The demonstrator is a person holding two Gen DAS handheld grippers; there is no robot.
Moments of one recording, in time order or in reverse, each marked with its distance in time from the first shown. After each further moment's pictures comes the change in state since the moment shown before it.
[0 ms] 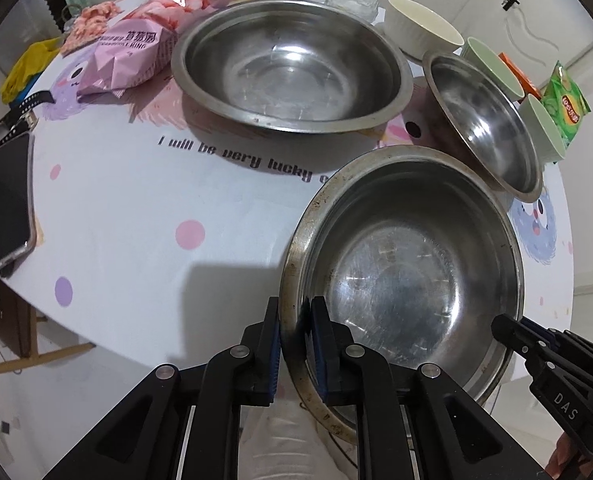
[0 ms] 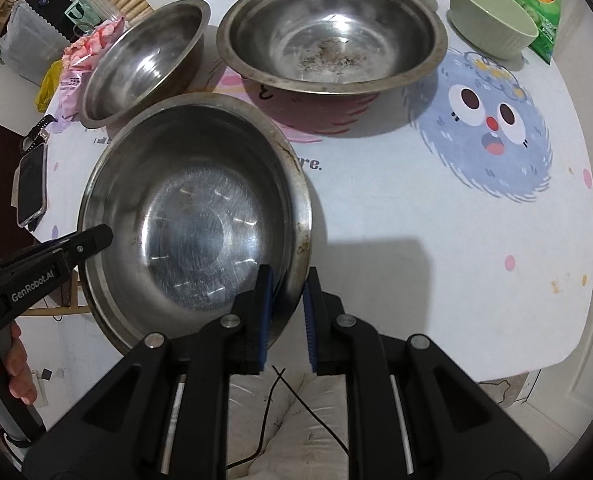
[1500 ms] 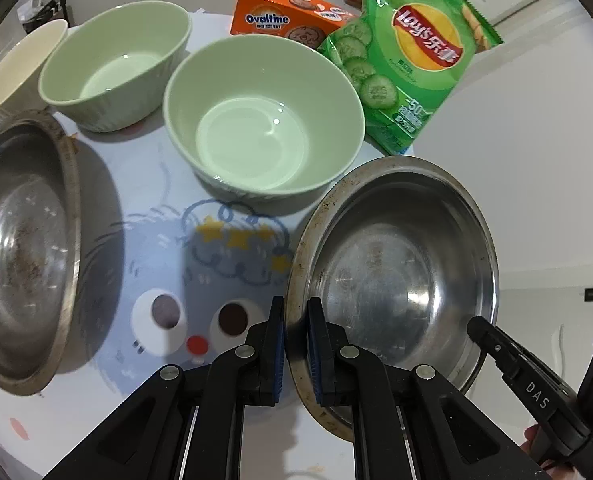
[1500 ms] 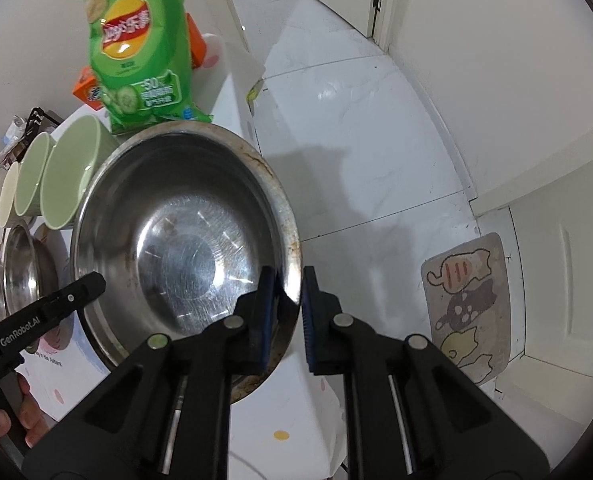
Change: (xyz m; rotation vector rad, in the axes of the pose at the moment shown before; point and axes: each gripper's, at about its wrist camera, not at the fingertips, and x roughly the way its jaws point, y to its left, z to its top) left arm 0.087 -0.387 0.120 0.110 0.094 -0.233; right arm -0.084 -0.356 0.079 0.423 -0.092 -0.154
